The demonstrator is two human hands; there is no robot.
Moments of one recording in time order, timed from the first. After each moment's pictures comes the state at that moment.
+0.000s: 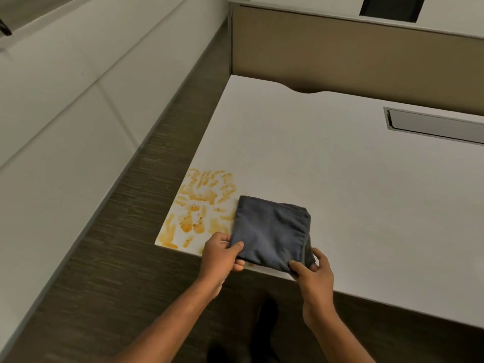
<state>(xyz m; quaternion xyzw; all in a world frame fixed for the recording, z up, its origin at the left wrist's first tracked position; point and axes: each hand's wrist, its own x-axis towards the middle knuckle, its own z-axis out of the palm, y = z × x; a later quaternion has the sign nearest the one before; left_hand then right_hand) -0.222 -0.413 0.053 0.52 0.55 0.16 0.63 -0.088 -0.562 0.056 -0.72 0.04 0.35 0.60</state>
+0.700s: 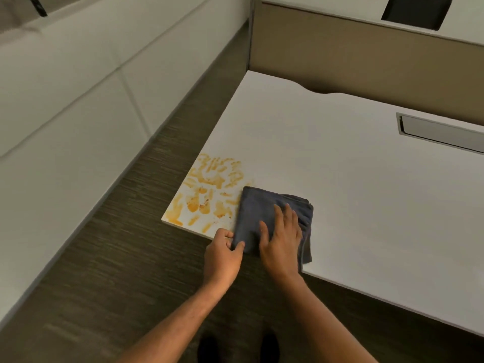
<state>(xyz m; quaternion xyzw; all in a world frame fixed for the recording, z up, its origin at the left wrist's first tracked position) -0.240 -0.463 0.031 0.63 0.58 0.21 0.48 -0.110 -0.511 0.031 -0.86 -0.39 0.14 0.30</state>
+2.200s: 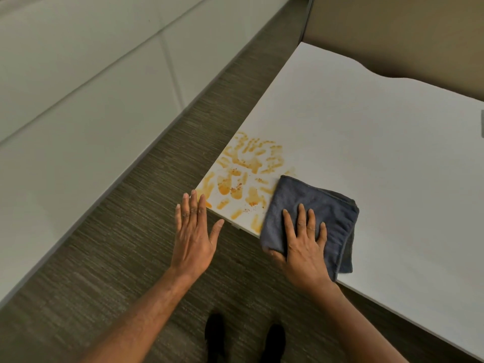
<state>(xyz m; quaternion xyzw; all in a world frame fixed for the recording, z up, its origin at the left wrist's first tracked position) -0.346 -0.399 -0.040 0.82 0.55 0.10 0.10 -0.102 -0.507 -0.017 -0.78 -0.60 0.16 0.00</state>
